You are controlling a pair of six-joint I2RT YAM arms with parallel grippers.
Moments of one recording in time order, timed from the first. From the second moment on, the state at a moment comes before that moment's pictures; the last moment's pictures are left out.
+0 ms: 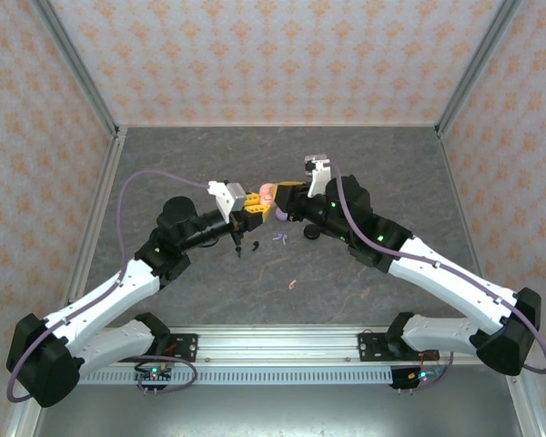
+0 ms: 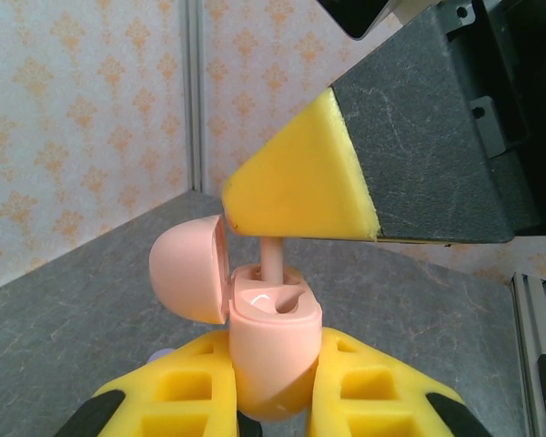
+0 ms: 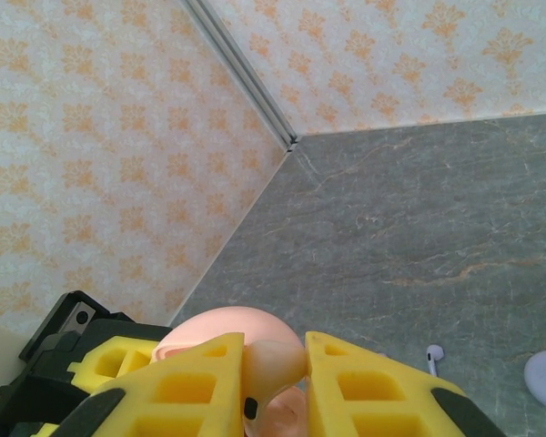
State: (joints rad) left arm -0.57 1.00 0.68 0.30 0.44 -0.05; right arm 0.86 1.14 1.06 -0.14 0.04 0.58
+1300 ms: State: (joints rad) left arm -0.57 1.01 0.68 0.27 0.41 -0.04; right arm 0.87 1.05 1.18 -0.44 0.08 0.47
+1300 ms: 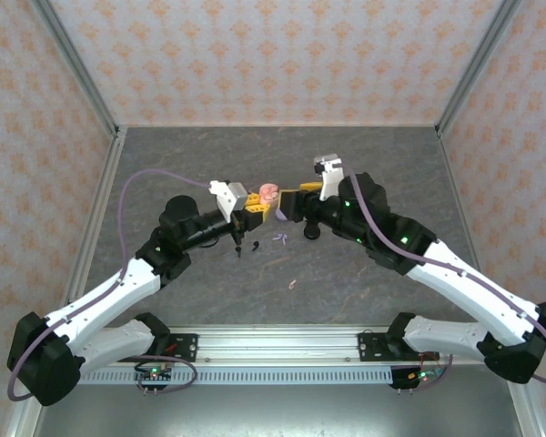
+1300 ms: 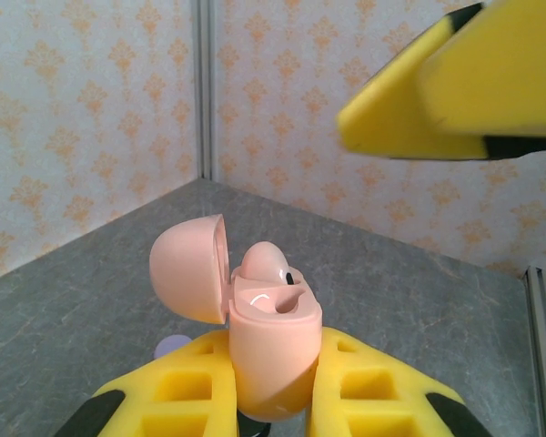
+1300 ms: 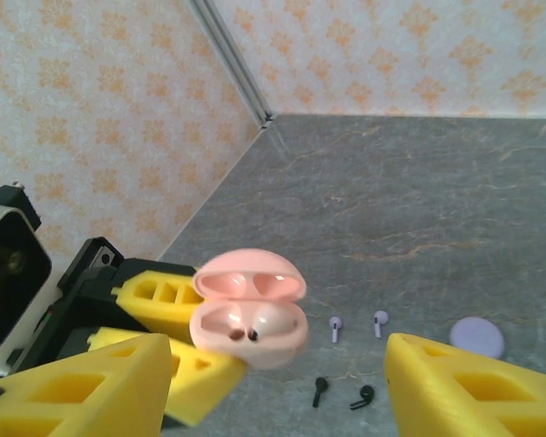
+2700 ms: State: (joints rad) left arm -0.57 0.84 0.65 0.16 0.22 0.04; right arm 0.88 1.60 0.83 -0.55 -0.37 0.53
